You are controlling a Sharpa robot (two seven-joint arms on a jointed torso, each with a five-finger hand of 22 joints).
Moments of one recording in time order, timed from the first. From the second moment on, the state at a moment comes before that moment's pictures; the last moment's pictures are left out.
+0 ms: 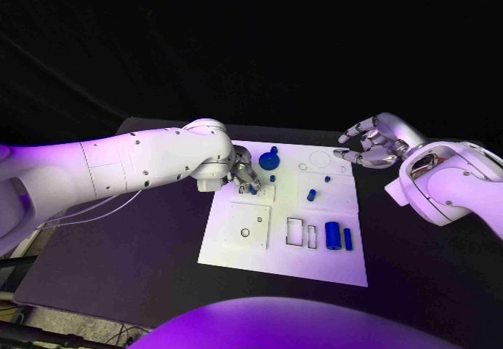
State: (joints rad) left arm 1.26 -0.66 -0.10 1.38 -0.99 0.22 -0.63; left_hand 0.96 -0.17 0.69 0.09 0.67 1.04 0.04 0.49 1.05 1.44 -0.04 1.17 1.19 1.47 -0.08 1.57 1.31 0.07 1.41 0.03 1.40 1.31; right arm 1.29 -0.89 -0.12 1.67 -1.13 -0.50 -0.26; right_hand 1.32 -0.24 0.32 0.28 0.24 0.92 0.14 0.18 0.45 1.41 0.06 1.39 1.31 1.46 -0.01 1.57 1.31 0.01 1.47 0.10 1.56 1.31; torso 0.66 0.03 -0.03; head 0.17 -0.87
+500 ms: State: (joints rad) left arm 1.26 -0.64 -0.10 1.37 -0.99 0.25 -0.64; left_hand 0.94 -0.16 0.69 0.09 0.66 1.04 0.04 0.49 1.04 1.44 -0.04 1.17 1.19 1.47 -0.08 1.57 1.31 0.07 1.41 0.03 1.40 1.31; right arm 1.29 -0.89 -0.12 1.67 -1.13 -0.50 -0.26; right_hand 1.32 -0.24 0.32 0.28 0.24 0.92 0.14 0.18 0.45 1.41 0.06 1.39 1.31 1.46 -0.01 1.57 1.31 0.01 1.47 0.10 1.56 1.31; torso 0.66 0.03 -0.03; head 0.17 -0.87
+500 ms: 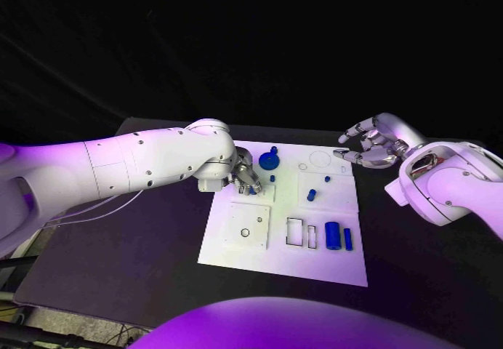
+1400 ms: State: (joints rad) left arm 1.26 -0.62 -0.10 1.34 -0.99 0.25 -0.65; left_hand 0.89 -0.11 0.71 0.06 0.55 1.05 0.04 0.49 1.05 1.45 -0.04 1.17 1.18 1.47 -0.08 1.57 1.31 0.07 1.41 0.03 1.40 1.31; right arm 1.29 -0.89 -0.12 1.67 -1.13 -0.50 -0.26; right_hand 1.32 -0.24 0.32 0.28 0.24 0.92 0.14 0.18 0.45 1.41 0.06 1.39 1.31 1.46 -0.01 1.57 1.31 0.01 1.47 0.10 1.56 1.31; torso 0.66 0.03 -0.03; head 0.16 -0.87
